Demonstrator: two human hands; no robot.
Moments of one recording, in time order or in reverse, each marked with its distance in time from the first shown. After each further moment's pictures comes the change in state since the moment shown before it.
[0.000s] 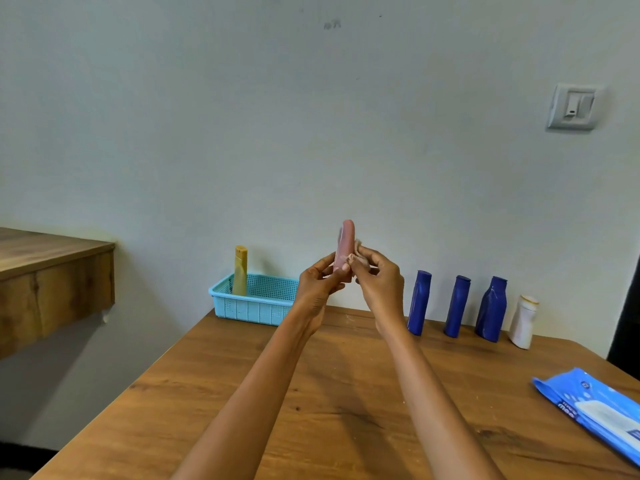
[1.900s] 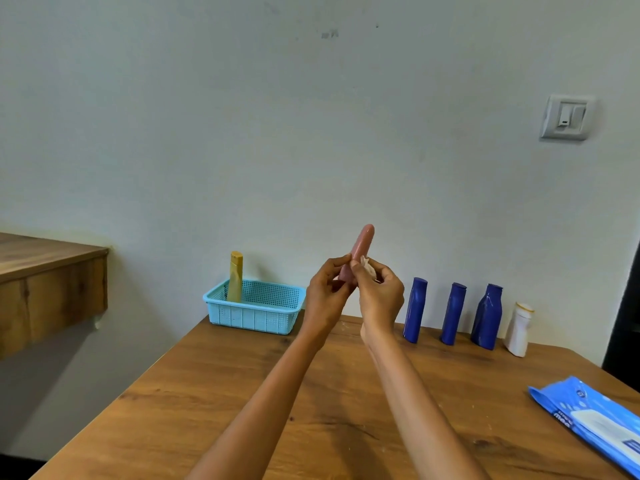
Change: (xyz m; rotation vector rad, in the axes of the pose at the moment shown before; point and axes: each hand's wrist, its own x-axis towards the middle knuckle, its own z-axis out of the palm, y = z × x) left_hand -0.013 -0.004 0.024 0.305 0.045 0.326; right_hand -0.009 -0.009 0.009 0.259 0.284 0.216
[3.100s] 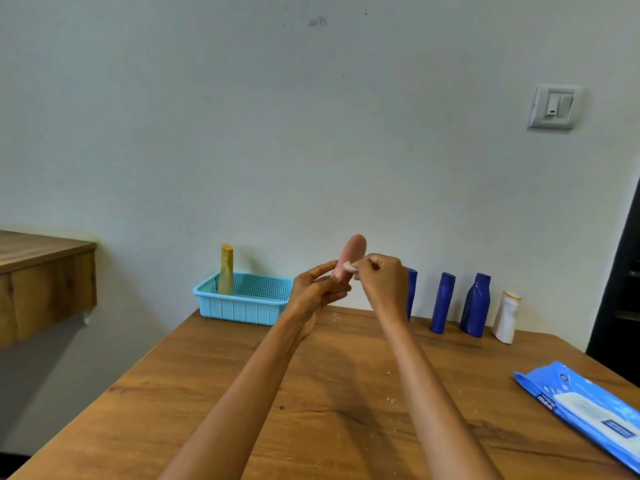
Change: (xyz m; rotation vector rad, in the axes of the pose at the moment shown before) left_hand 0.005 -0.011 -0.010 -0.373 -0.073 -0.410; right_hand 0.033 0.007 -0.030 -0.516 -0.201 -0.316
